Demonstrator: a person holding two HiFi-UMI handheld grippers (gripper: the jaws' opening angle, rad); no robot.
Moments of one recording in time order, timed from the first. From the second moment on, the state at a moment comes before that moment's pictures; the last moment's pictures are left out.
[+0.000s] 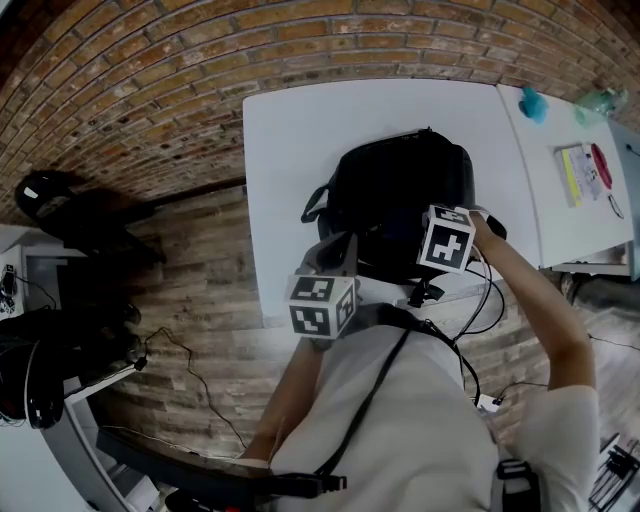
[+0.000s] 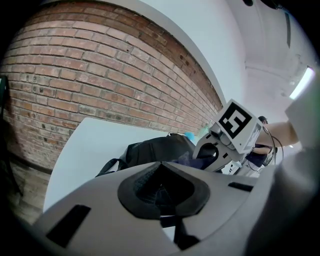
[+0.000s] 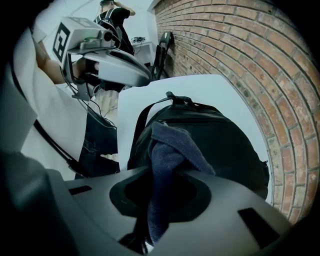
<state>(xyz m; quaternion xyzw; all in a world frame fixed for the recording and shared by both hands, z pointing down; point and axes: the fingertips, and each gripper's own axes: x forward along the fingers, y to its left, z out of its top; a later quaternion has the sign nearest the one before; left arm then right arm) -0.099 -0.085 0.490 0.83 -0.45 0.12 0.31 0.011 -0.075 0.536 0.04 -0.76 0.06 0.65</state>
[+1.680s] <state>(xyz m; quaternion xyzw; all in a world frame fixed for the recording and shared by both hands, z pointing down) -0.108 -0.089 0.496 0.83 -0.45 0.12 0.32 0.000 -0.245 0.492 0.21 -0.77 0.08 0.59</state>
